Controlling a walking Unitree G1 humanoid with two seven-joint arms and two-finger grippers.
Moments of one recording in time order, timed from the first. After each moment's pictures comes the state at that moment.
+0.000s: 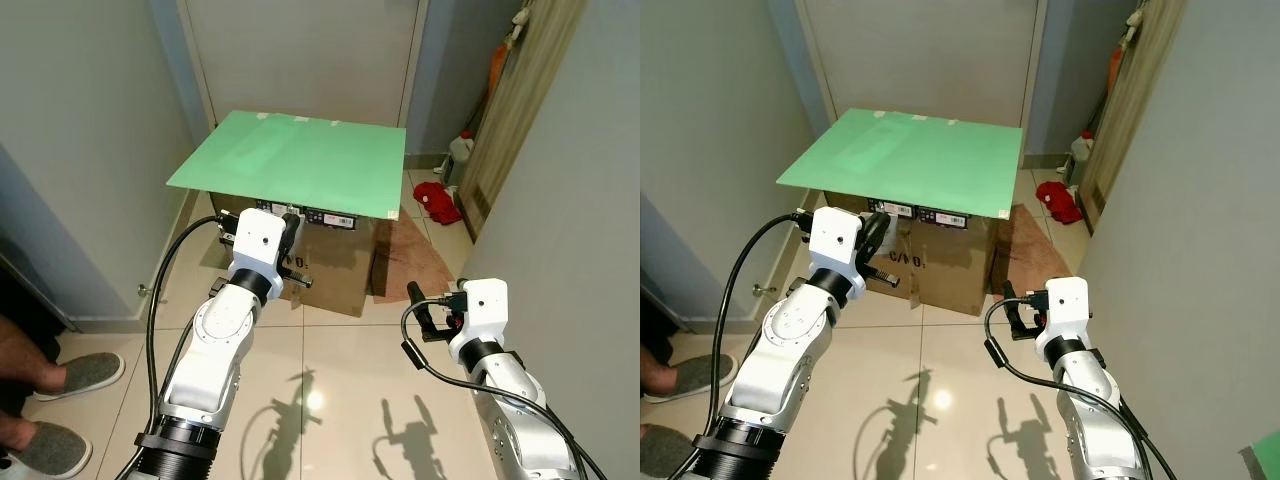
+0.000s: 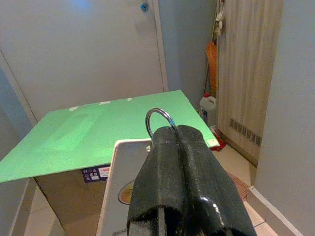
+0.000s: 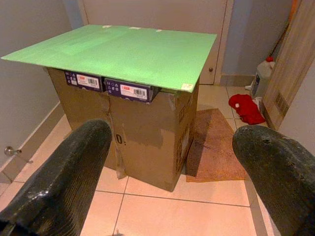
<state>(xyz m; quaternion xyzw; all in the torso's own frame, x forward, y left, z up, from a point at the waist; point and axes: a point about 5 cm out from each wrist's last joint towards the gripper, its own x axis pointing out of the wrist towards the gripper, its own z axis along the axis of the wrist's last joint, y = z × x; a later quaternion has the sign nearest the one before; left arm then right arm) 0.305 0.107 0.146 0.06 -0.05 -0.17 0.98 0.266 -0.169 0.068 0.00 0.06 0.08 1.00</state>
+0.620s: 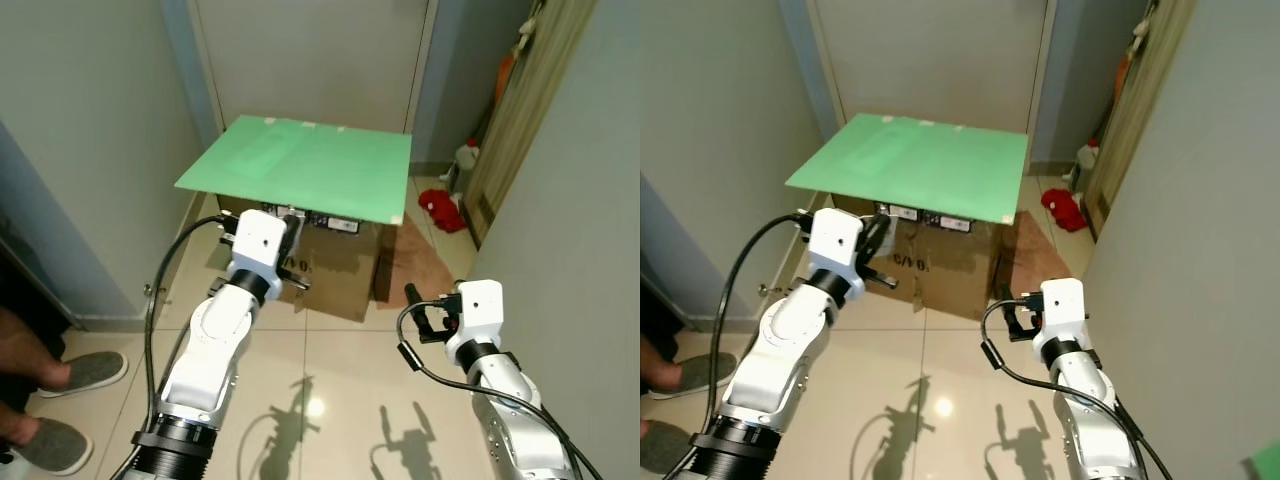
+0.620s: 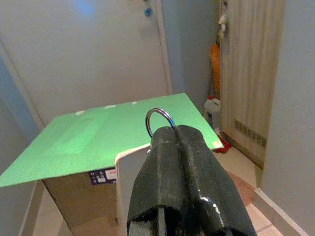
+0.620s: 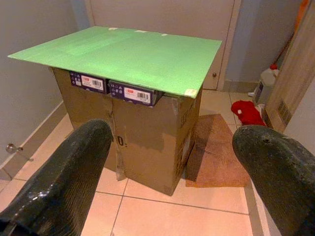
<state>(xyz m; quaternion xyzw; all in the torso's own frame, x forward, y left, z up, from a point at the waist) 0.306 0.108 0.145 0.07 -0.05 -0.17 0.98 0.267 -0.165 0.065 -0.01 0.07 0.07 0.99</state>
